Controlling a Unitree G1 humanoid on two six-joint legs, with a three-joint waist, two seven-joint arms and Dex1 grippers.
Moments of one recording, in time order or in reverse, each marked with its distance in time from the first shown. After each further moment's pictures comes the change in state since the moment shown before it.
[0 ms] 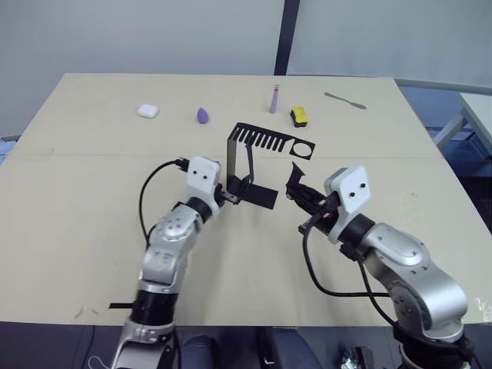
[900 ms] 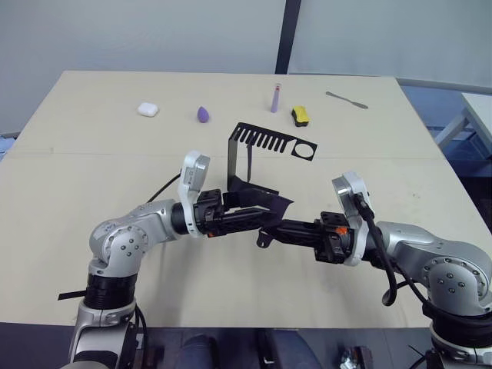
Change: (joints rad) left arm -0.126 0.209 0.081 -0.023 -0.835 0.502 -0.577; right arm -0.094 -0.170 -0.082 0.187 0.746 0.229 0.264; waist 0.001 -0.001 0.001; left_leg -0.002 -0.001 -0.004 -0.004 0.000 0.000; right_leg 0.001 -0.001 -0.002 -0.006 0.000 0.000
